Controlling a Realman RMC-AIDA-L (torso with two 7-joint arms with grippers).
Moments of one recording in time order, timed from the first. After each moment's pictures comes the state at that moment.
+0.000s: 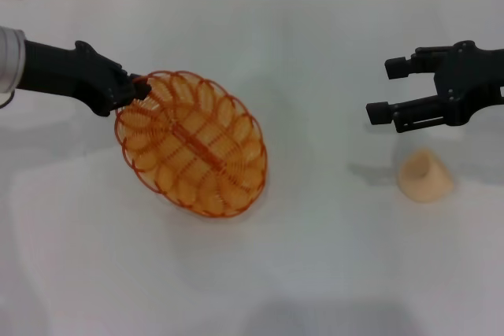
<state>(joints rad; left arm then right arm) -0.65 -2.03 0.79 0.98 2.36 1.50 -1.68 0.41 2.01 -1.10 -1.33 -1.86 -1.58 1.96</state>
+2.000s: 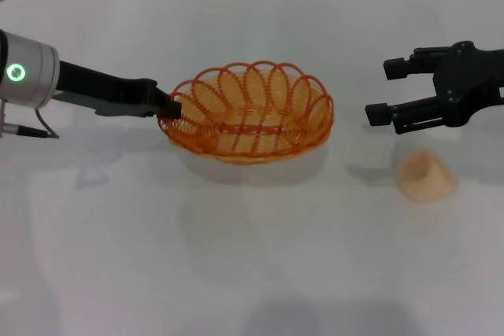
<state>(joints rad) -0.68 -2.05 0.82 0.92 2.39 1.52 -2.56 0.42 2.01 -1.10 -1.33 -1.85 -1.58 1.95</state>
